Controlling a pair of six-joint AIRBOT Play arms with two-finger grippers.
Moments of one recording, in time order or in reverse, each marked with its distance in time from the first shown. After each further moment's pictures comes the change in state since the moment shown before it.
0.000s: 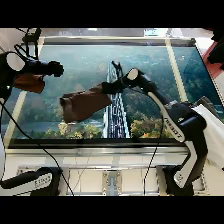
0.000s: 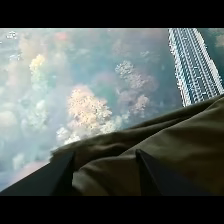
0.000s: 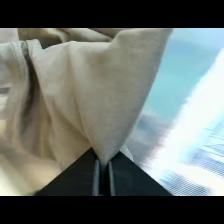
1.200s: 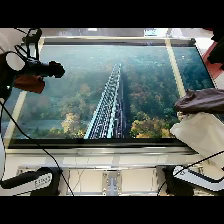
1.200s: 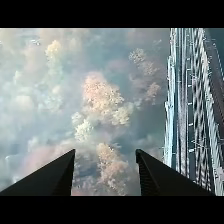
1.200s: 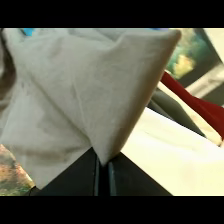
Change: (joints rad) left arm 0.000 0.000 0.000 -0.026 -0.033 -0.004; right arm -0.975 0.621 0.024 -0.779 0.690 0.084
